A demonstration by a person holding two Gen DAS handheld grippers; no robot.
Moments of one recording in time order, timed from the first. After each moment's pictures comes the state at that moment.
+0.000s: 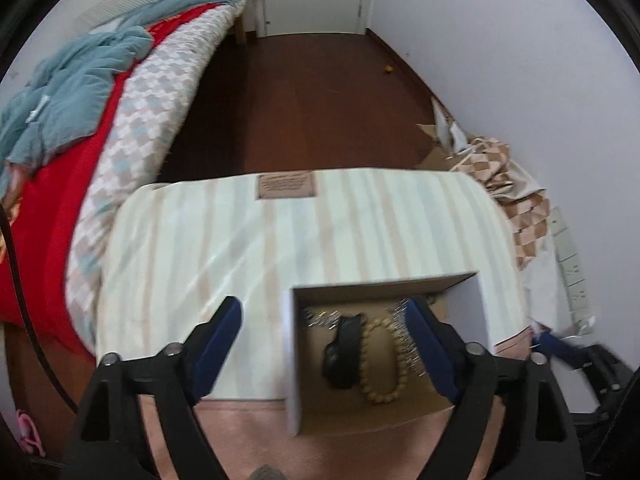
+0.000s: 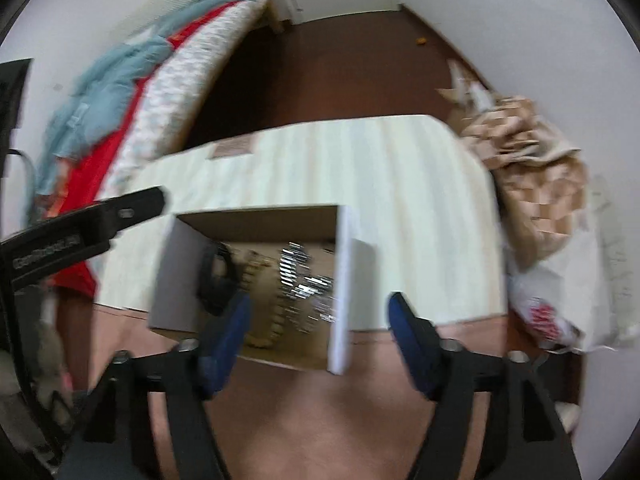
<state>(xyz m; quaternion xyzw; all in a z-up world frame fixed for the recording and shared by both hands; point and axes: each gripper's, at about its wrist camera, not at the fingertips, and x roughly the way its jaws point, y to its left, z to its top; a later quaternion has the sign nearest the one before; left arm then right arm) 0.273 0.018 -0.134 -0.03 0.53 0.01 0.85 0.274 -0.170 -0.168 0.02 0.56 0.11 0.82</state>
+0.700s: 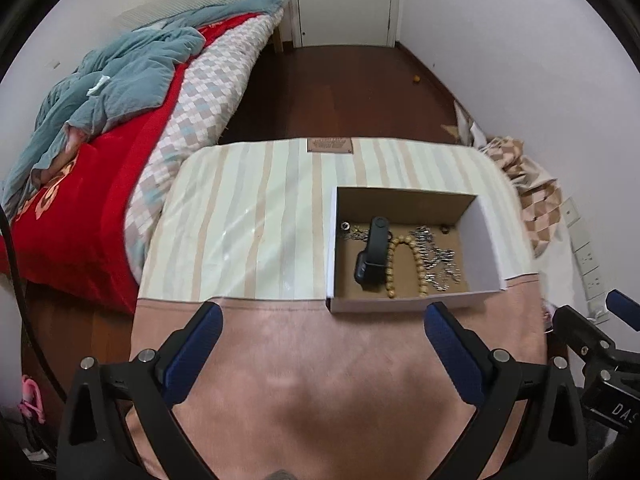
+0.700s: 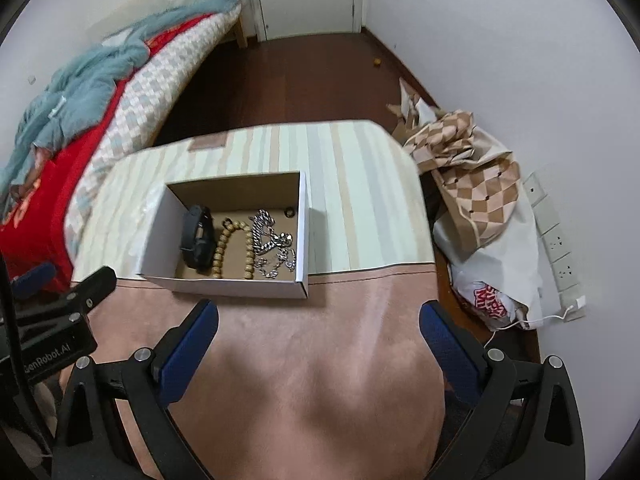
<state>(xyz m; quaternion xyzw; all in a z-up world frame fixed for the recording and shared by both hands) 0.153 0.020 -0.108 -0.03 0.50 0.06 0.86 0.189 -0.180 -0.116 -0.01 0.52 0.04 0.85</state>
